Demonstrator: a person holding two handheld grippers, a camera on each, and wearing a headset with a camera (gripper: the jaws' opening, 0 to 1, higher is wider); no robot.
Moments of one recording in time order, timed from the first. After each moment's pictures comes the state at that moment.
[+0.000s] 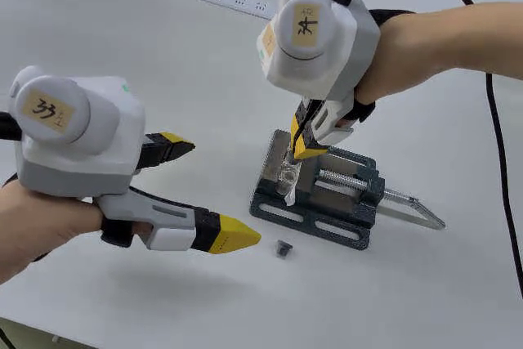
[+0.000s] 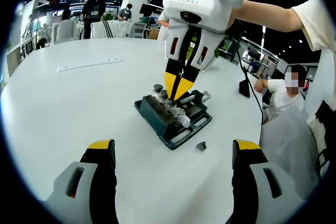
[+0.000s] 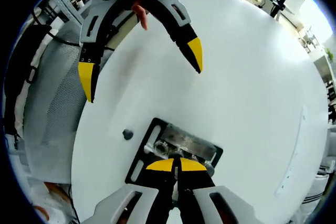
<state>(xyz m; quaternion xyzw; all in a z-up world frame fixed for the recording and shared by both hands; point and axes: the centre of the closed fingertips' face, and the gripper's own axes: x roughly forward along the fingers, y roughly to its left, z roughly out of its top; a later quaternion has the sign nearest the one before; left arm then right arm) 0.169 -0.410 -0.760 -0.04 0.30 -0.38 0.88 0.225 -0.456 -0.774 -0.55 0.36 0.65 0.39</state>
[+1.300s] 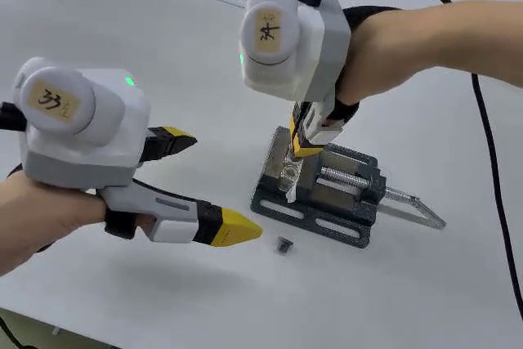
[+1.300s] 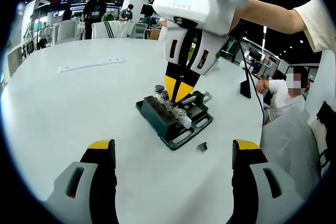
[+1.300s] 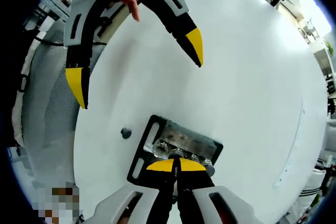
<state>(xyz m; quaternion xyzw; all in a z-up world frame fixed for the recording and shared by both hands) 0.171 -0.409 -0.759 -0.04 0.29 -0.37 0.88 0.224 -0.456 -0.777 -0.58 0.38 0.61 0.38</state>
